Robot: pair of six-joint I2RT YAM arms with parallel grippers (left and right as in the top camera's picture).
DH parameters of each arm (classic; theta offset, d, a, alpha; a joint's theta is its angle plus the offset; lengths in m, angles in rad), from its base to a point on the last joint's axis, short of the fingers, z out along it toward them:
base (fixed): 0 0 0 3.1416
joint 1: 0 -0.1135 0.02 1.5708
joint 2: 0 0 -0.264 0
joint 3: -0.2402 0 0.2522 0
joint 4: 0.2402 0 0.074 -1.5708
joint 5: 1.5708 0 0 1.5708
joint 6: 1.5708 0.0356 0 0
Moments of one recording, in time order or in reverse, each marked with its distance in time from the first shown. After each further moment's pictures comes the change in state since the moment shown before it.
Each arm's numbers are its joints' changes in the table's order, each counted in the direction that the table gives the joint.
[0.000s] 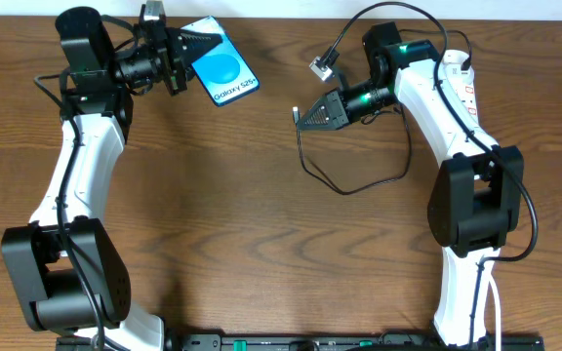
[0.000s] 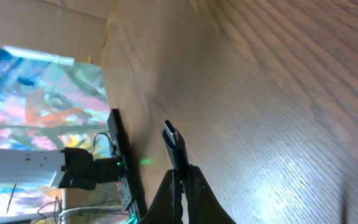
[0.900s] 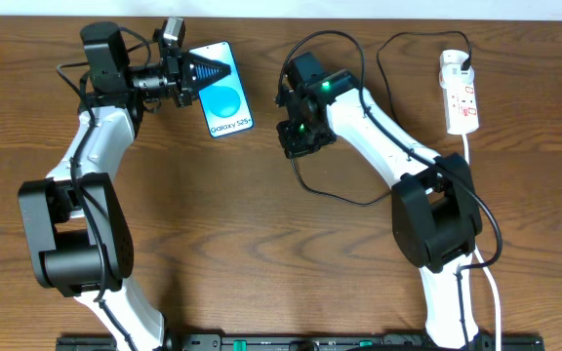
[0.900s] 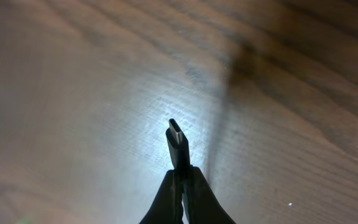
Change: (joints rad) left arm -0.005 0.184 0.000 0.013 0.224 0.479; right arm -0.280 0.000 0.097 -0.198 0.830 0.513
